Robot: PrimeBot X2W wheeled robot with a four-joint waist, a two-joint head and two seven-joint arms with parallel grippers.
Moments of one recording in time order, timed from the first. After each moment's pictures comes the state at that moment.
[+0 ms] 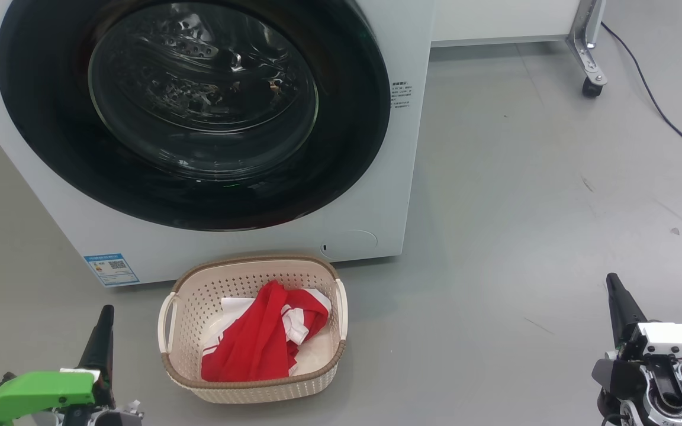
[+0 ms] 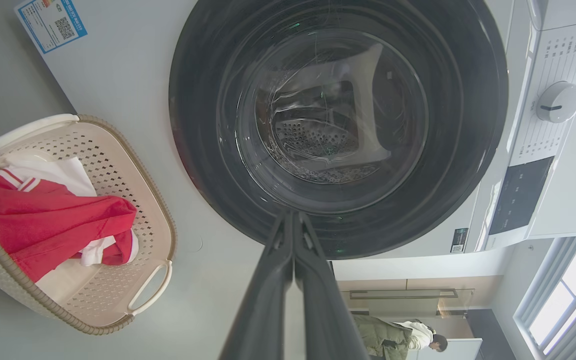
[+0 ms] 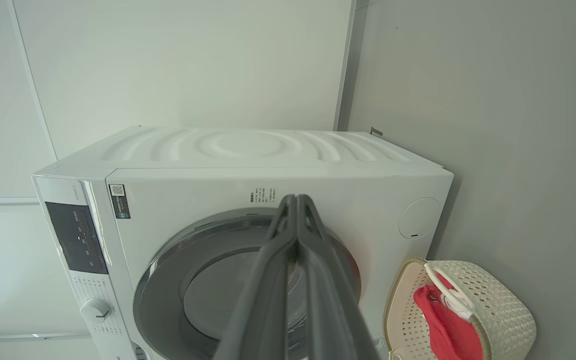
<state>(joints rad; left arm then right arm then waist) -0.04 0.11 -0.04 0.25 -1.71 -0.11 0.02 -0.05 -0.10 -0.04 0.26 1.68 0.11 0.03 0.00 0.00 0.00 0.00</state>
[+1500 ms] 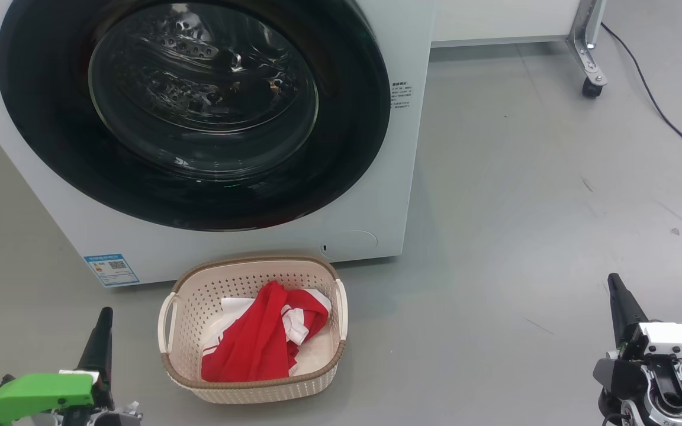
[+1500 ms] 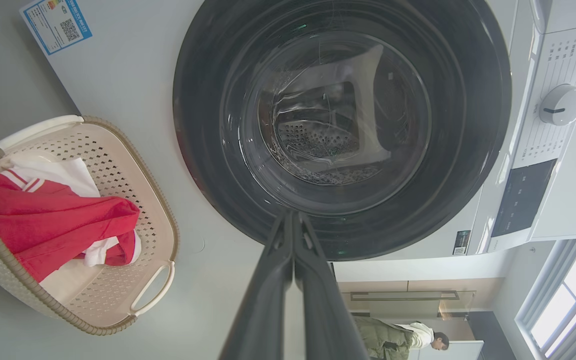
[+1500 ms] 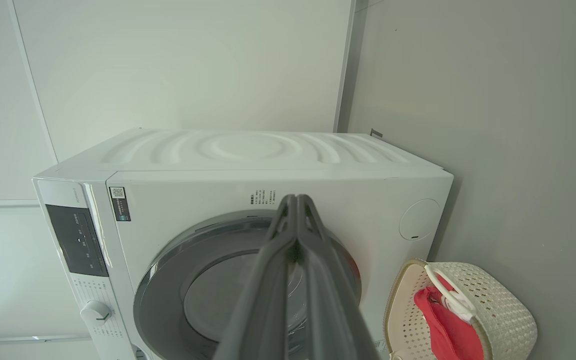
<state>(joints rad) -0.04 0.11 -0.03 0.27 -1.71 -0.12 0.02 -0.05 -0.10 -0.04 0.27 1.68 0.12 0.03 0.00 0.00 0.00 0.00</state>
